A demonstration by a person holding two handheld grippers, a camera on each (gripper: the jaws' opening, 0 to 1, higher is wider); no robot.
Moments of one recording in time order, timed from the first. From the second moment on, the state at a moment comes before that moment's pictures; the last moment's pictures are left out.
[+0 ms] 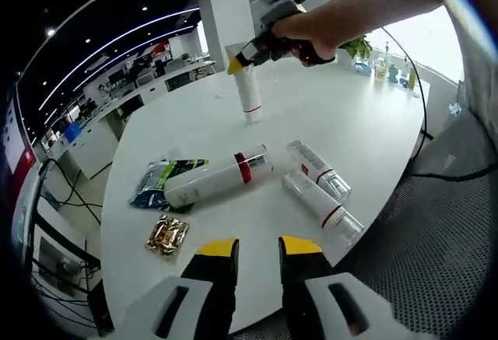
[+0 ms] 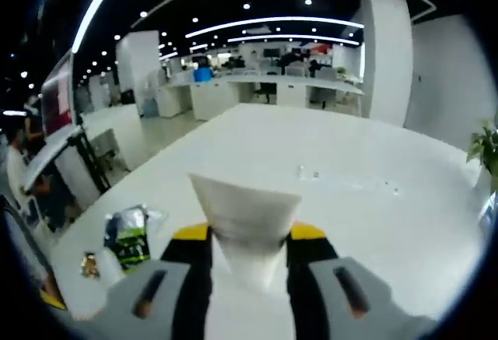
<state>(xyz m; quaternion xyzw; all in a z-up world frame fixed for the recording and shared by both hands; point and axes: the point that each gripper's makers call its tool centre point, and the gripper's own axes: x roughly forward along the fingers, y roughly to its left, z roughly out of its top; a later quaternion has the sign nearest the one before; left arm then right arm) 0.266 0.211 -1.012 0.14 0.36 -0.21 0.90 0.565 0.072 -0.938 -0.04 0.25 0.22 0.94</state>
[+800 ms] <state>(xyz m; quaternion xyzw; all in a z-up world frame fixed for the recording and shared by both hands) 0.265 0.214 -1.014 0.14 0.36 -0.20 0.90 0.527 0.067 -0.965 0.05 0.32 0.22 0.92</state>
